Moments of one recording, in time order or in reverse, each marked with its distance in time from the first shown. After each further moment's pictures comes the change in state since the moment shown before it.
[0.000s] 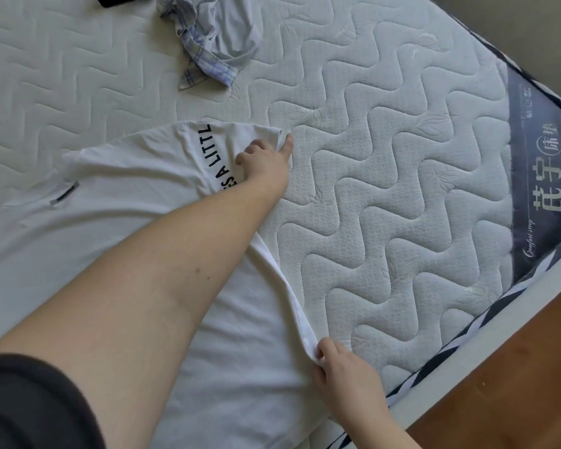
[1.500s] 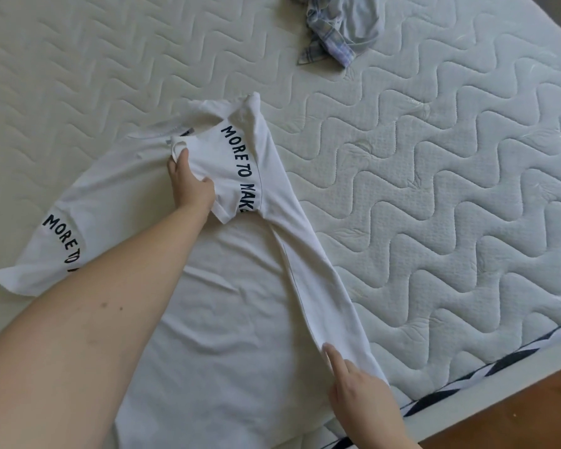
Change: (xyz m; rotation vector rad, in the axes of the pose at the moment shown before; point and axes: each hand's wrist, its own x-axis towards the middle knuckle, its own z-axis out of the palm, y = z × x) left_hand -0.150 -0.275 0.146 -1.225 0.429 -0.687; right_hand -0.065 -0.103 0.062 -0.224 0.143 -0.241
